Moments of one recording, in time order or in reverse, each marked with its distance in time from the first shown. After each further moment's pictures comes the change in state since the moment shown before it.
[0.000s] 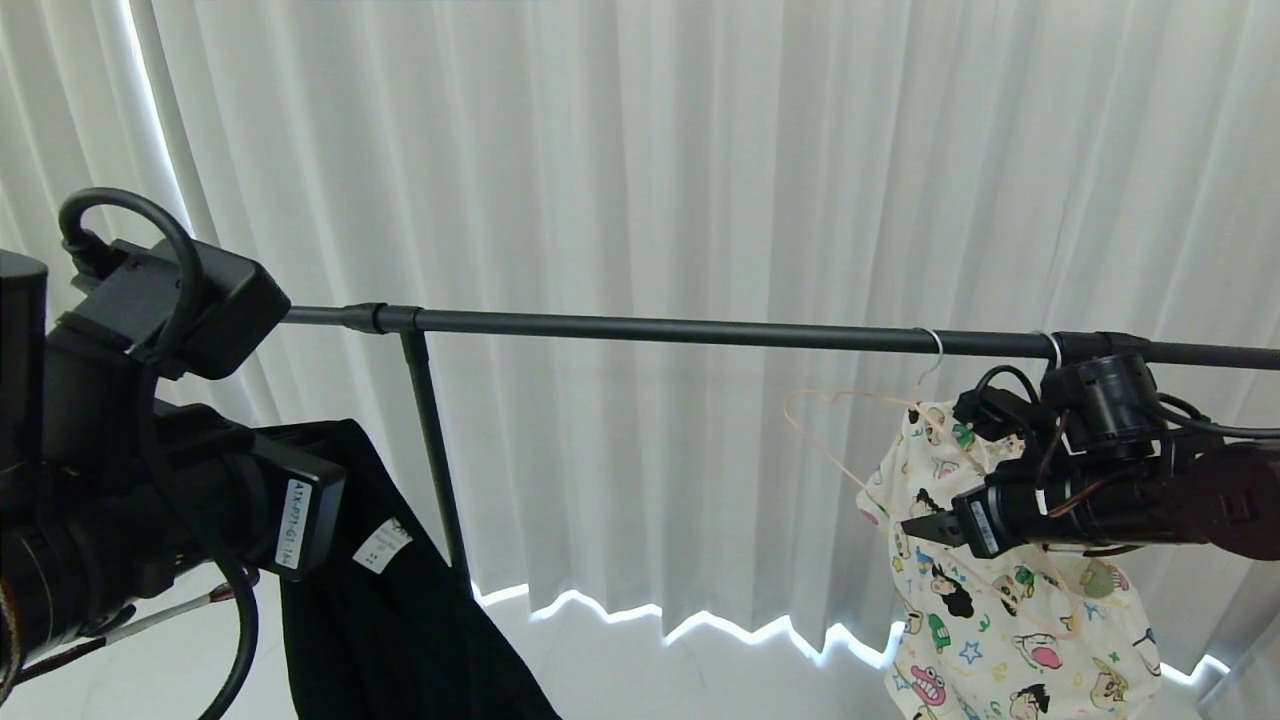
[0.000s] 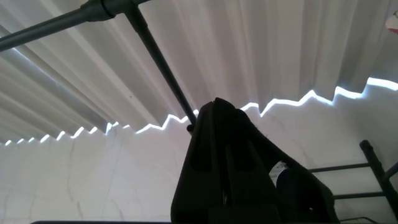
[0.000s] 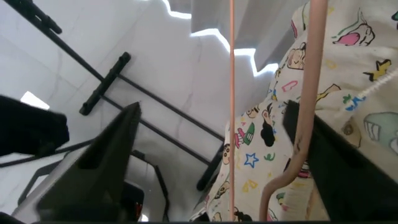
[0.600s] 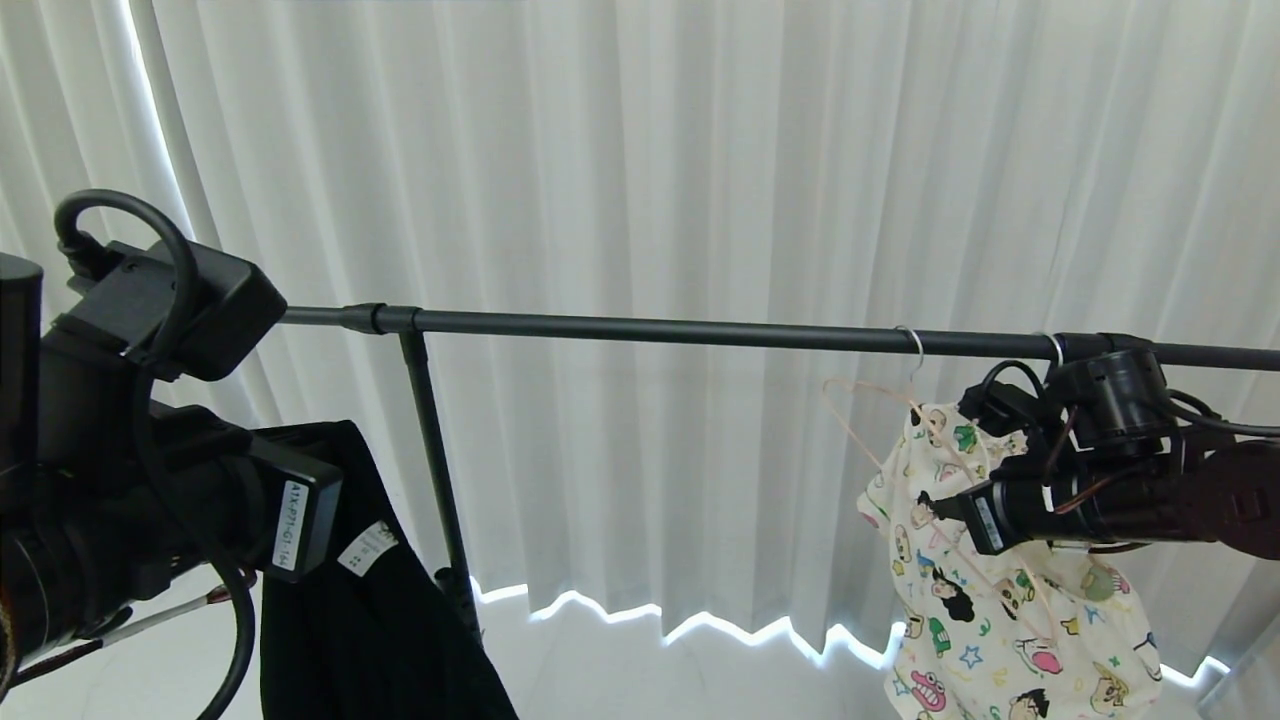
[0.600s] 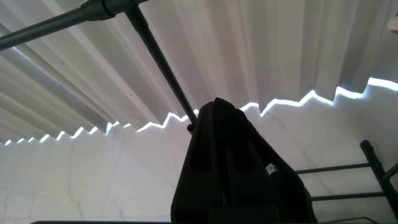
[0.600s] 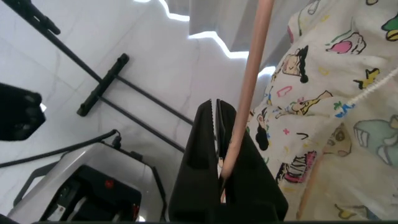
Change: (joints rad) left arm 0.001 -0.005 0.003 0.000 0.000 0.000; right arm 0.000 -0.020 0.002 -0.001 -0.002 -0.006
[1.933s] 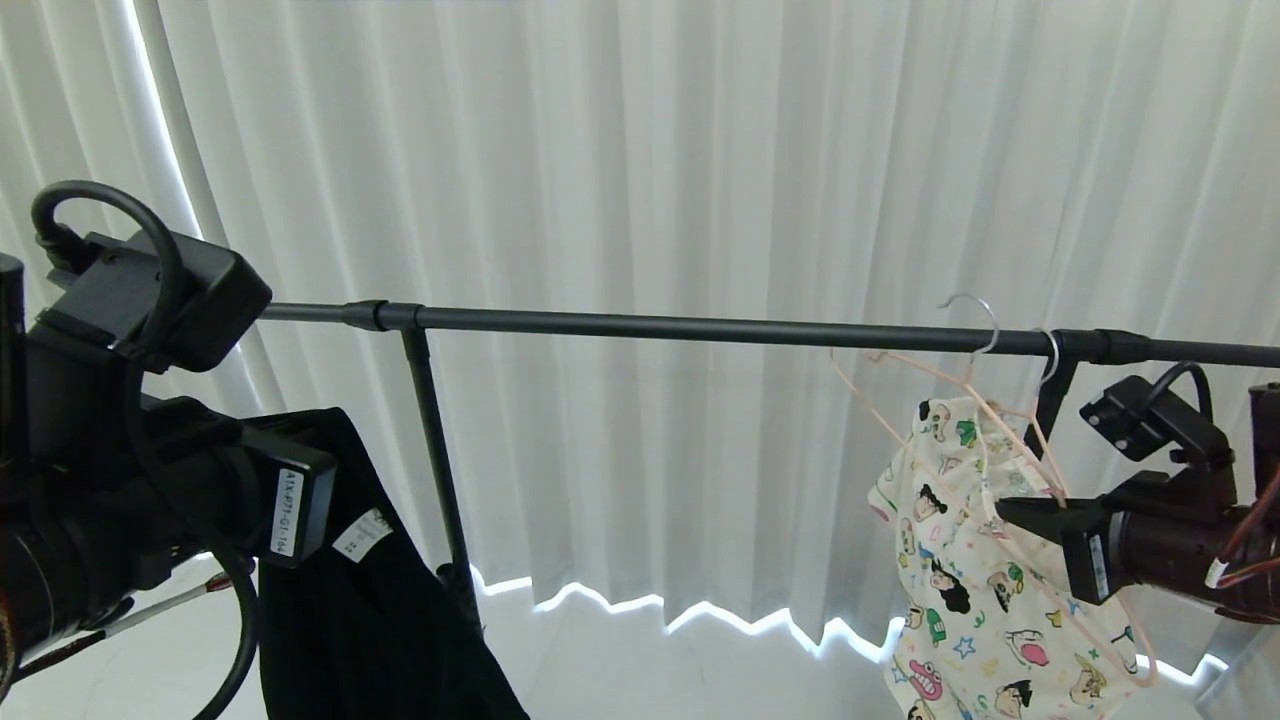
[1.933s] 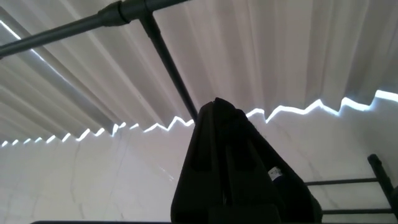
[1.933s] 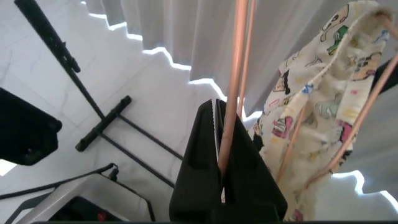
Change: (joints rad) left arm 0.001 -0.007 0.023 -0.059 0.041 0.012; right arm 0.017 -0.371 0.302 -0.179 0.019 0.003
